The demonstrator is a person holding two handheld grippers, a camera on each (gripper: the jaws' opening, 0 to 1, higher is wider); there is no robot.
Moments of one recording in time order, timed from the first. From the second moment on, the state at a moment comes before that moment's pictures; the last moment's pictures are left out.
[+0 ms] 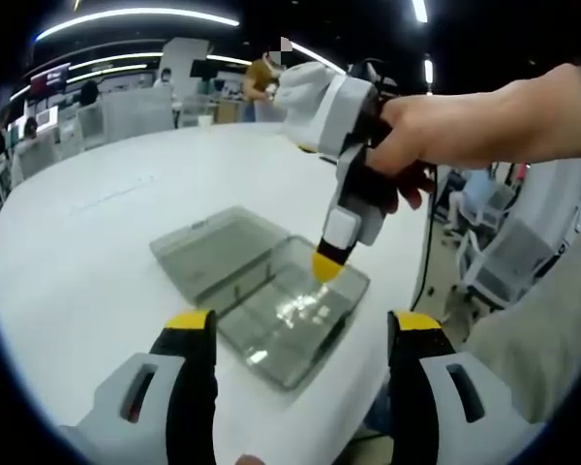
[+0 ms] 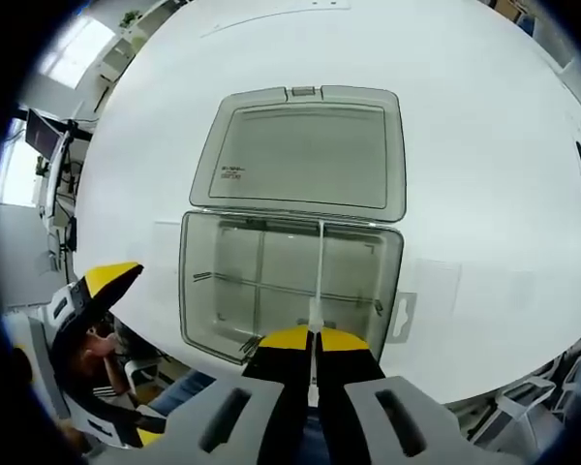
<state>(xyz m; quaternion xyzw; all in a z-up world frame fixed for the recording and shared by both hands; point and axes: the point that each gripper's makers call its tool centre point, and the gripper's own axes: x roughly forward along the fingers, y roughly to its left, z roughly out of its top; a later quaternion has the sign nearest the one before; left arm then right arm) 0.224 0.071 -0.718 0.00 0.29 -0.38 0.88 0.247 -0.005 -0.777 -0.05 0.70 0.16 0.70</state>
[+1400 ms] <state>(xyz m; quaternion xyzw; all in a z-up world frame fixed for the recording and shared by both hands) 0.222 0.073 -0.724 0.01 0.31 -0.39 0.87 0.242 -0.003 -0.789 -0.10 0.71 0.14 0.68</state>
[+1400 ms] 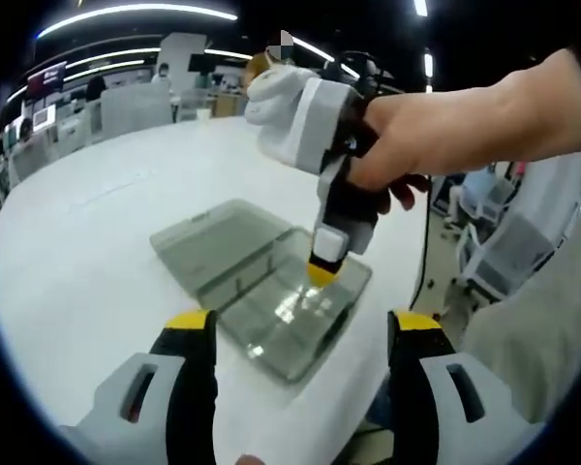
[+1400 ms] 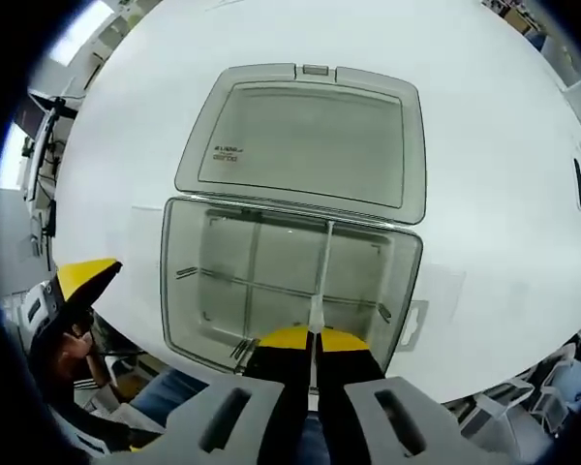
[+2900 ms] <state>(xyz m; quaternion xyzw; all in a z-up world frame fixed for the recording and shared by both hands) 0.218 0.076 -0.720 0.01 0.30 -0.39 0.87 0.248 -0.007 -0.775 -0.05 0.67 0.14 0.73</state>
